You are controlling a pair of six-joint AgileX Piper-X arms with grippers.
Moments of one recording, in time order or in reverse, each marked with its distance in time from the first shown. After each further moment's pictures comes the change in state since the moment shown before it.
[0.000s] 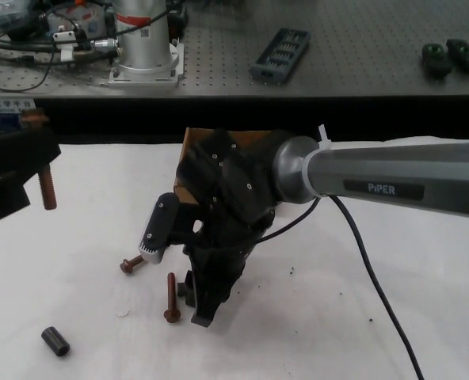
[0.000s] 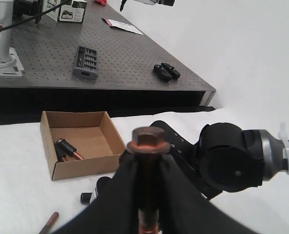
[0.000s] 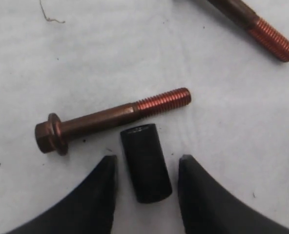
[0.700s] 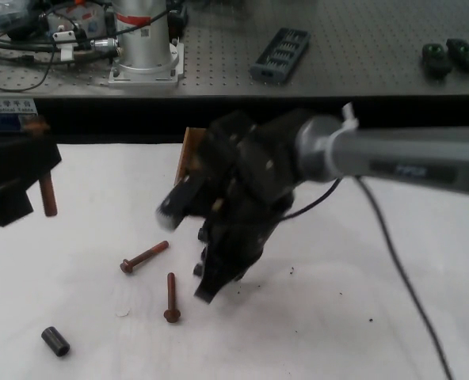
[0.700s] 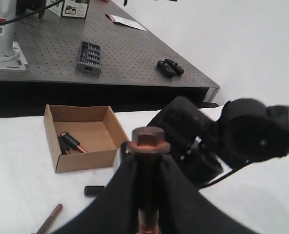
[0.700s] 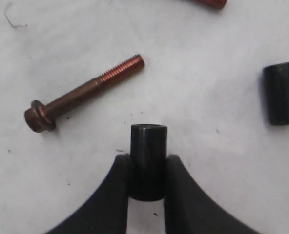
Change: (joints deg) left arm 0.0 0.0 2.3 -0.8 -0.8 -0.1; right arm -4.6 -5.5 0.4 4.1 -3.8 12.9
